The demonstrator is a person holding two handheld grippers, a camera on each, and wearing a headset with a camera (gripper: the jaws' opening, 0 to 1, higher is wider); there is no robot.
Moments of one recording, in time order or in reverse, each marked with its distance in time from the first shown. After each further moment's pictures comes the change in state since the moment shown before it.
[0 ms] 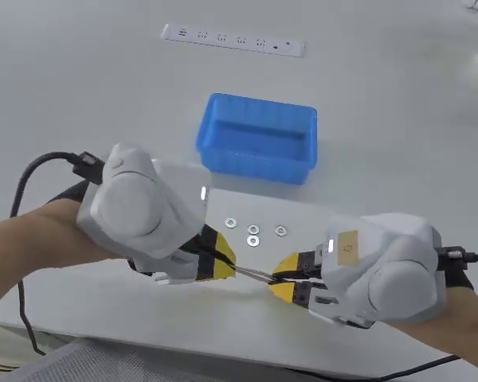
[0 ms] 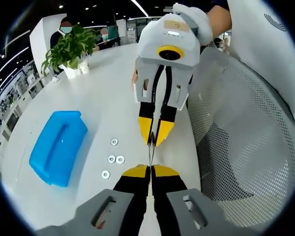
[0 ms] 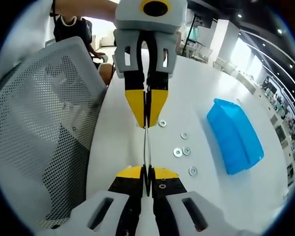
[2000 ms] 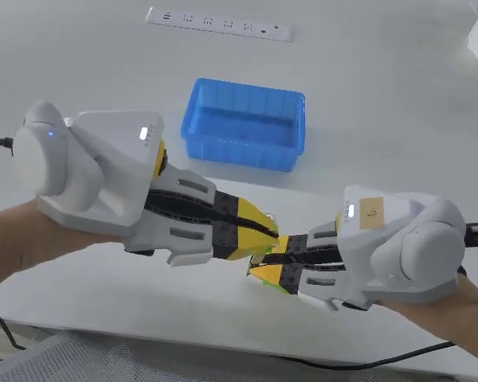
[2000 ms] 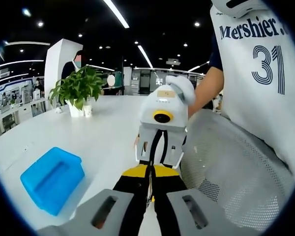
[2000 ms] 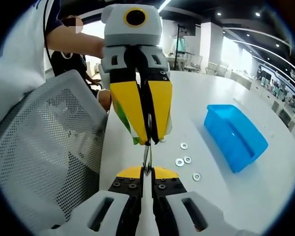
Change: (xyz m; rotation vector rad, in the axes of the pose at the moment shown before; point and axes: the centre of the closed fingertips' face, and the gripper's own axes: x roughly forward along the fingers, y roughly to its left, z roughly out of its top) left arm -0.014 -0.002 0.080 -0.096 -0.482 -0.045; right arm -0.011 0.002 0.020 0.159 -0.178 0.043
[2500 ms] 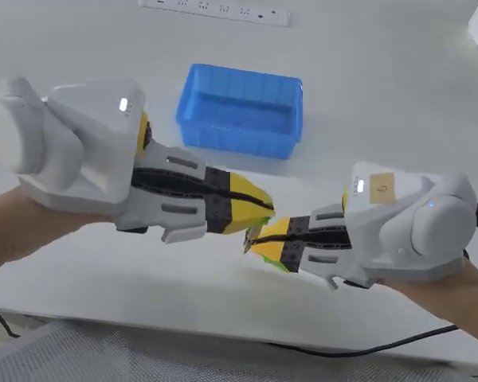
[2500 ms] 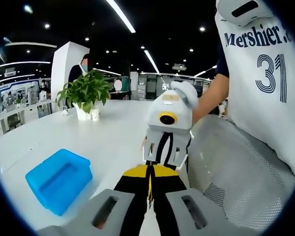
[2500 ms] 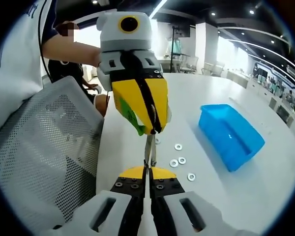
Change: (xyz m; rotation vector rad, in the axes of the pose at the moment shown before) left arm -0.007 0.016 0.007 -0.007 -0.061 0.082; right arm -0.002 -0.008 0.002 0.032 -0.028 -0.030
